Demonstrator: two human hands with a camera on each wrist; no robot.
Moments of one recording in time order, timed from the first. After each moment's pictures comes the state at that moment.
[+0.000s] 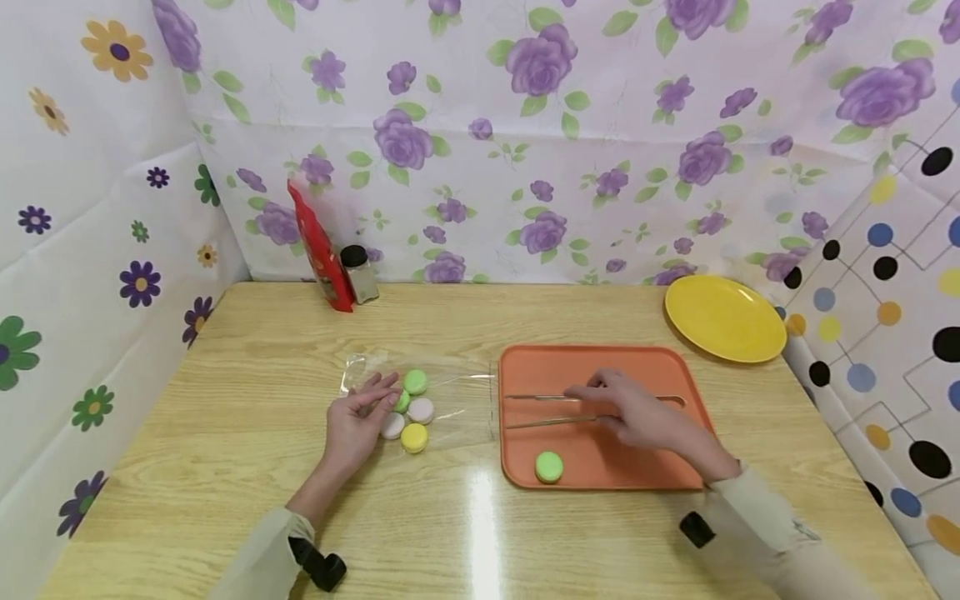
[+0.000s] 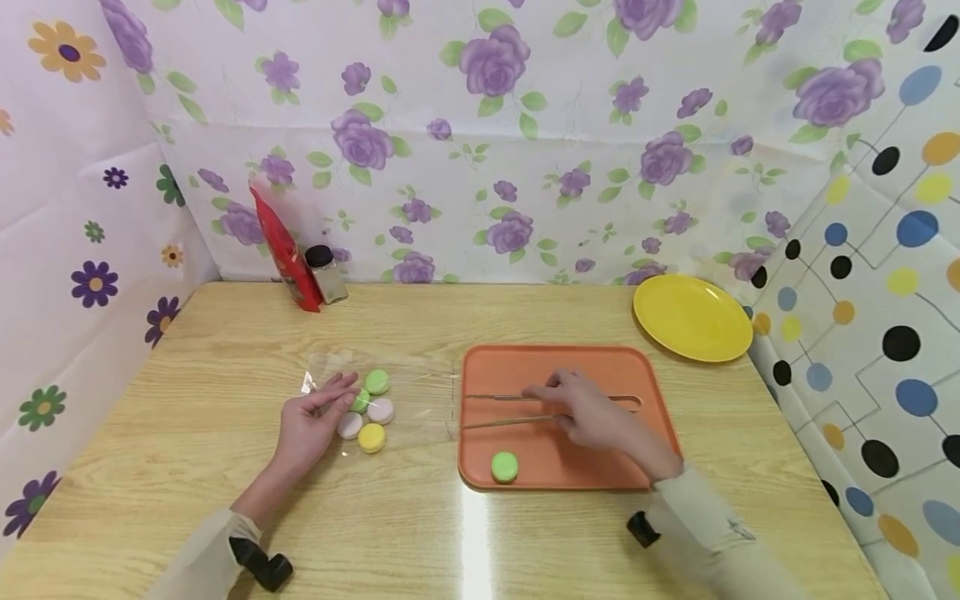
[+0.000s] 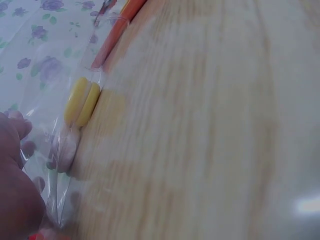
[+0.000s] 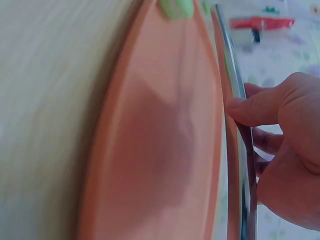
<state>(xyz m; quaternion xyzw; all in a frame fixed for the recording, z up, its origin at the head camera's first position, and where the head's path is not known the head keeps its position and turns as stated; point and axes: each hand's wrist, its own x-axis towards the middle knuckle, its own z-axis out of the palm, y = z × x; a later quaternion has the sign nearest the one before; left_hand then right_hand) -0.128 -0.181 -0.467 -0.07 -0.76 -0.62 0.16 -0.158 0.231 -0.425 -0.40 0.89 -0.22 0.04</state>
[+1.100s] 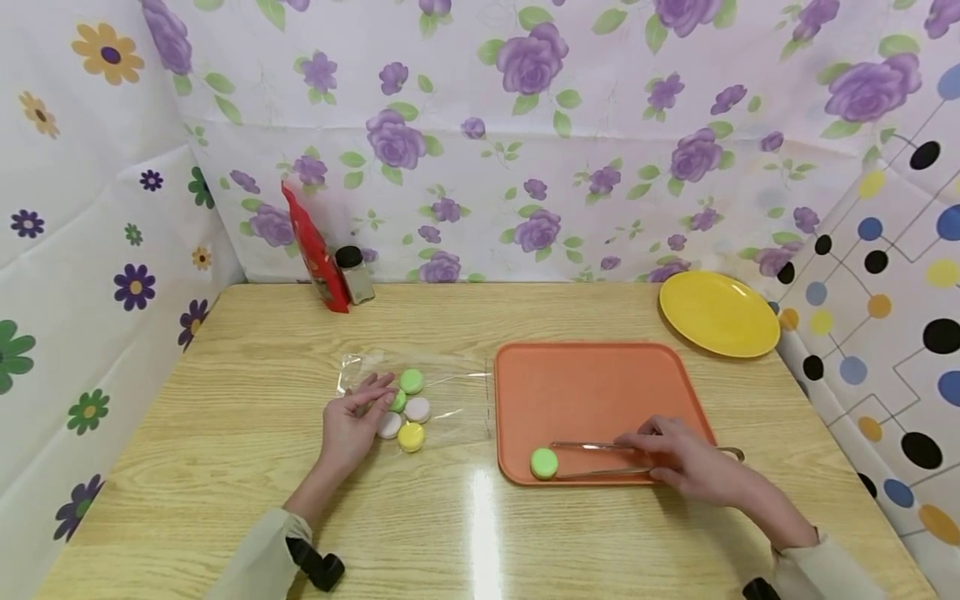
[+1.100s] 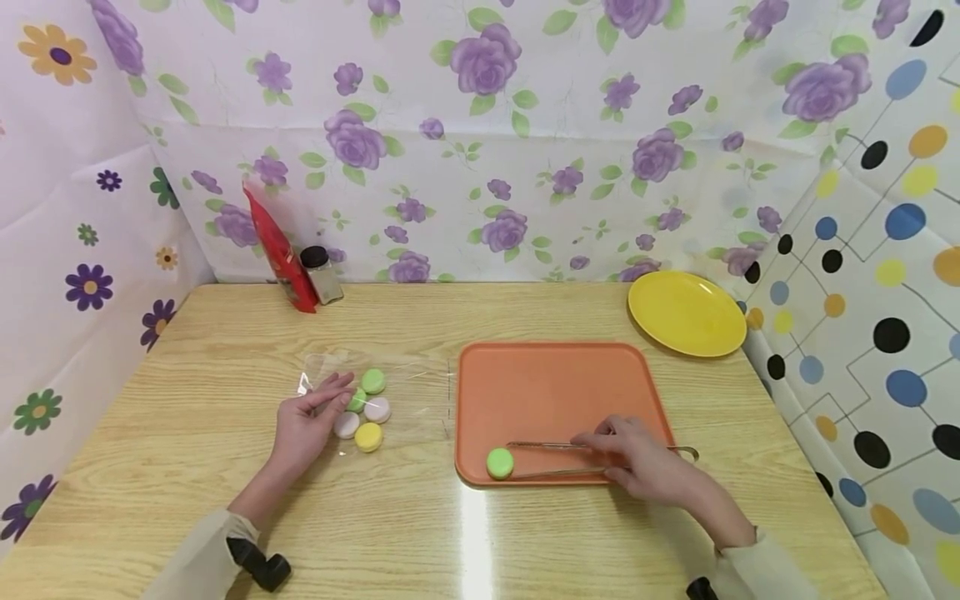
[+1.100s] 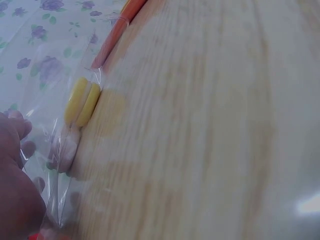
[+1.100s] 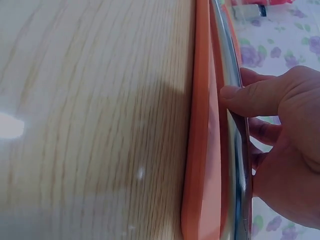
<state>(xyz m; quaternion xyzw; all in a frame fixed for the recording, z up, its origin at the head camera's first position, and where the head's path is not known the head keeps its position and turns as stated) -0.136 -0.185 -0.486 -0.06 -0.76 -0.62 0.17 -0.099 0.300 -0.445 -0.40 0.88 -0.25 0.02</state>
